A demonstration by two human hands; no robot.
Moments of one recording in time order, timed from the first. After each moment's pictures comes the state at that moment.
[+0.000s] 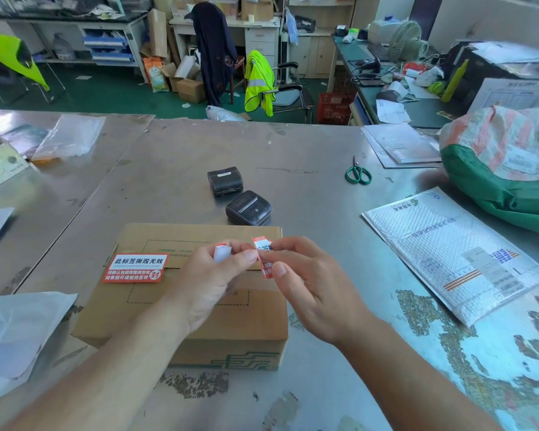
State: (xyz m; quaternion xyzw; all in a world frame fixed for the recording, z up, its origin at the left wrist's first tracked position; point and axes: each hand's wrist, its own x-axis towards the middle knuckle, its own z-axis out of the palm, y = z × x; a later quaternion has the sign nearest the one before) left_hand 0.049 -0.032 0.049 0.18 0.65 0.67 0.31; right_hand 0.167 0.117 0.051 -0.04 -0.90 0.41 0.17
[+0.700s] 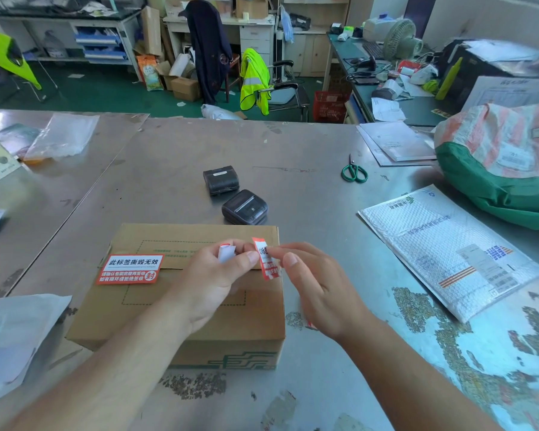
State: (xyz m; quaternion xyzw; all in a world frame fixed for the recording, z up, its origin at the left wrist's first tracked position) left_hand 0.049 -0.025 0.045 0.19 0.66 0.65 0.32; right_hand 0.165 0.126 0.041 -0.08 -0.88 0.45 0.16
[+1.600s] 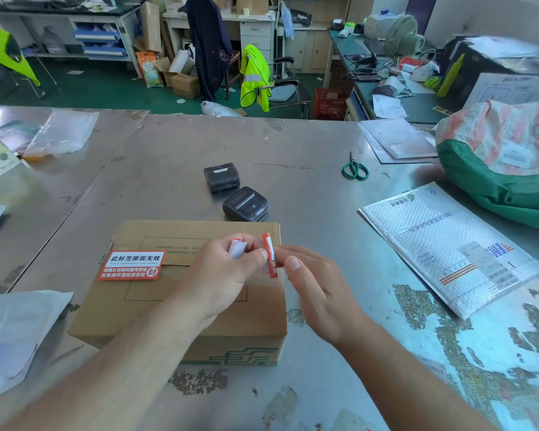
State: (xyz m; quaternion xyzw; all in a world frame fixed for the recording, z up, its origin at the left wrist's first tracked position) left_hand 0.063 -0.015 0.062 0.21 0.74 0.60 0.24; right_hand 0.165 0.118 0.034 -0.03 -0.86 0.48 0.19
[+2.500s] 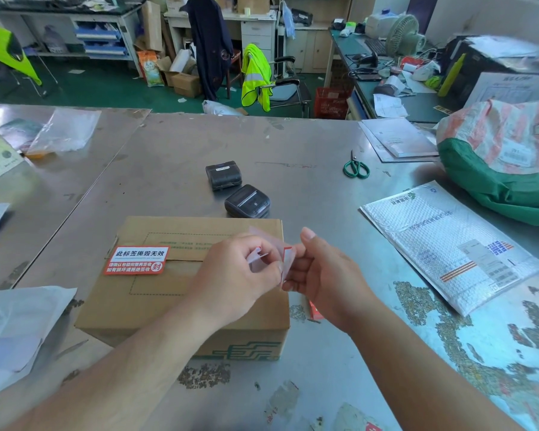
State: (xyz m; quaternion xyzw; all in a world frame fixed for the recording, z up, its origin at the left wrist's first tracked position) left_hand 0.077 -0.022 0.069 0.34 0.82 0.46 0.11; right_hand 0.160 0.121 0.046 -0.16 -0.54 0.83 0.05
